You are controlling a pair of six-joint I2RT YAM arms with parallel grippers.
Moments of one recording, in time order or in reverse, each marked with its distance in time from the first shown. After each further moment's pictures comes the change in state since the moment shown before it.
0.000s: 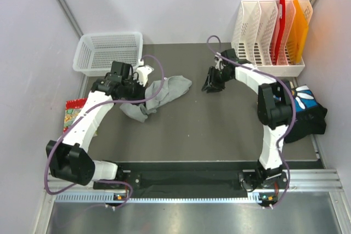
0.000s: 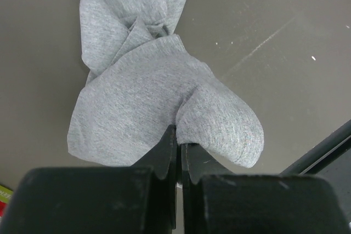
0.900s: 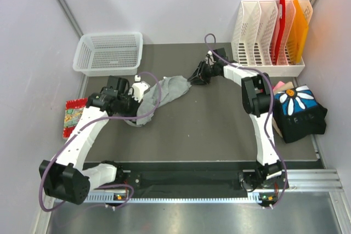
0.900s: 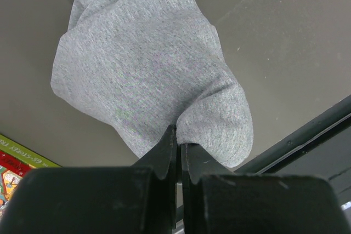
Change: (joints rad) left arm 0.001 -0.180 -0.174 -0.106 -0.105 0.063; right arm 0.027 0.394 0.325 0.256 -0.254 0.357
